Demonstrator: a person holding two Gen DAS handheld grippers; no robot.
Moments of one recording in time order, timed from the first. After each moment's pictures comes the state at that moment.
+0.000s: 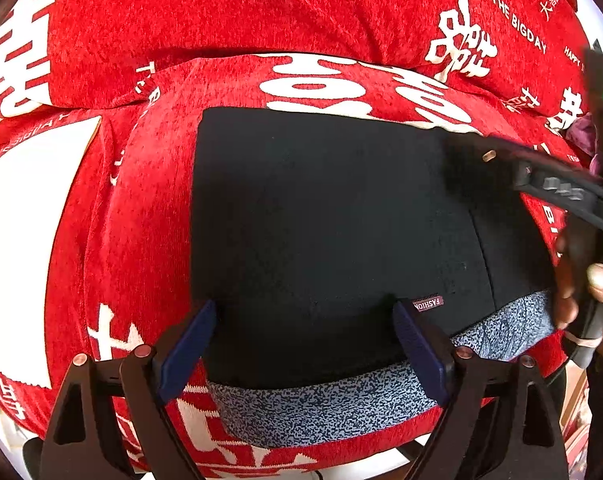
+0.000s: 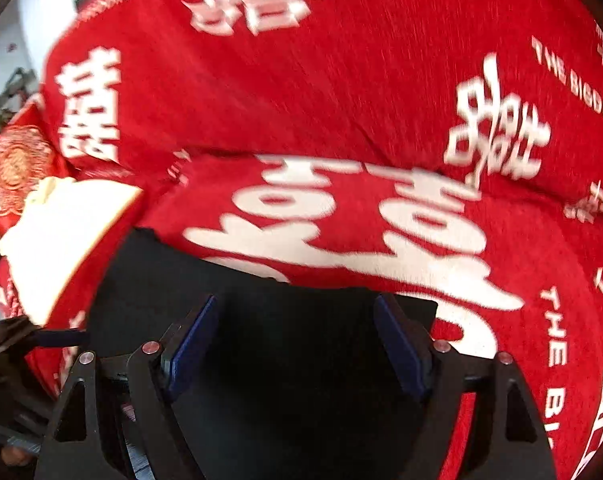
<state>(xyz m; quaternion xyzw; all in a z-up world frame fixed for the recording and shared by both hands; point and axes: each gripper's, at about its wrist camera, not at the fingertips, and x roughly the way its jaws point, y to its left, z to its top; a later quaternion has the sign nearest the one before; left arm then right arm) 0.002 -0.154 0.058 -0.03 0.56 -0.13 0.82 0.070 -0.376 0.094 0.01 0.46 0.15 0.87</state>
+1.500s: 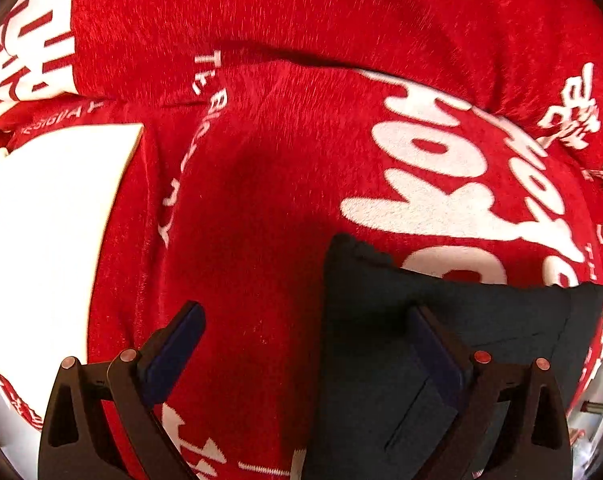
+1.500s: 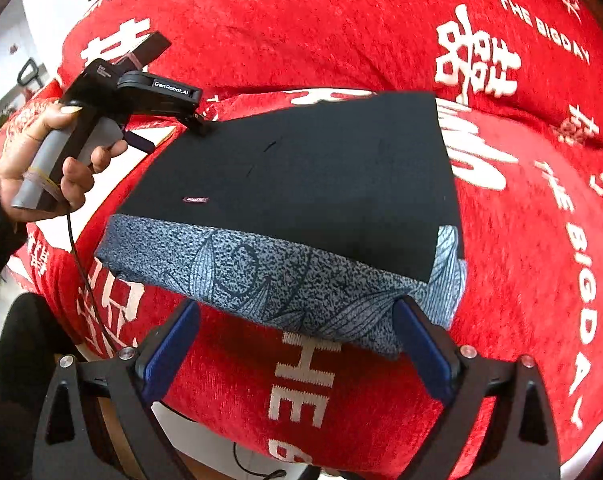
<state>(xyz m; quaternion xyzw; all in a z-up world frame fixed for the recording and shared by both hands) 0.122 -0.094 0.051 -0.07 0.61 -0.03 0.79 -0.085 -0.367 0.068 0.03 0.47 0.15 0.87</state>
